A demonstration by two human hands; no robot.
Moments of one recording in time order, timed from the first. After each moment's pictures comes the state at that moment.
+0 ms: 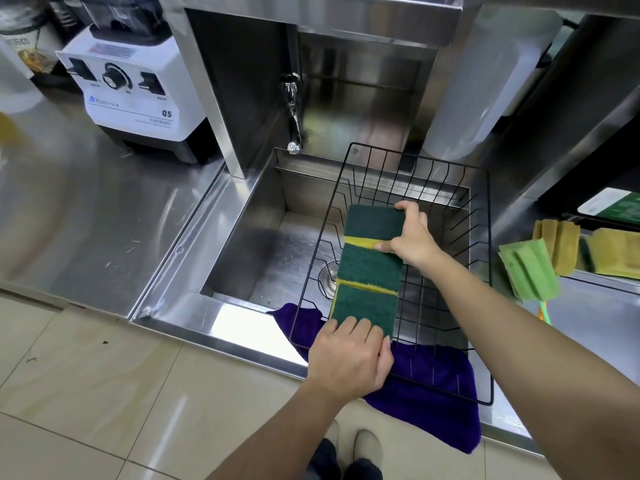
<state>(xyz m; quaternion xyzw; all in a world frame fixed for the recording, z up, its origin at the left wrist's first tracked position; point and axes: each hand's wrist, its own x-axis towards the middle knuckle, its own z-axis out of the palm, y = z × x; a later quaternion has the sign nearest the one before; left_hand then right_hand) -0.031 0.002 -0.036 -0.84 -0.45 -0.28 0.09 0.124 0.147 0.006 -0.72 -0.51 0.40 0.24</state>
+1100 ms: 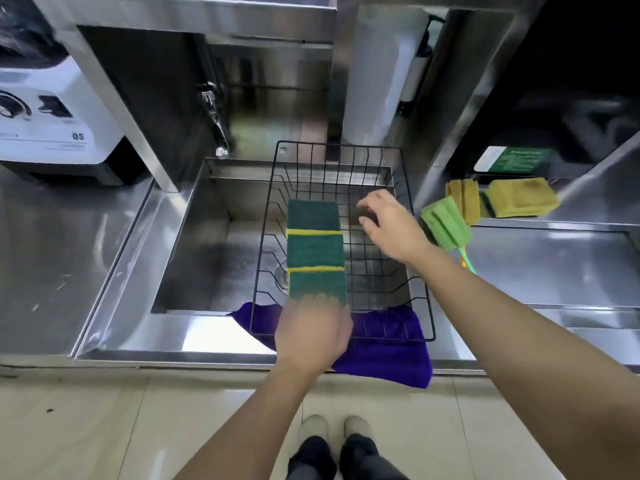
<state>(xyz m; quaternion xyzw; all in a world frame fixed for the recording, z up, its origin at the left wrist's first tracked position) -0.027 0.003 -0.031 -0.86 -0.45 -0.23 0.07 0.160 0.082 0.046 -0.71 -0.66 0.16 0.18</state>
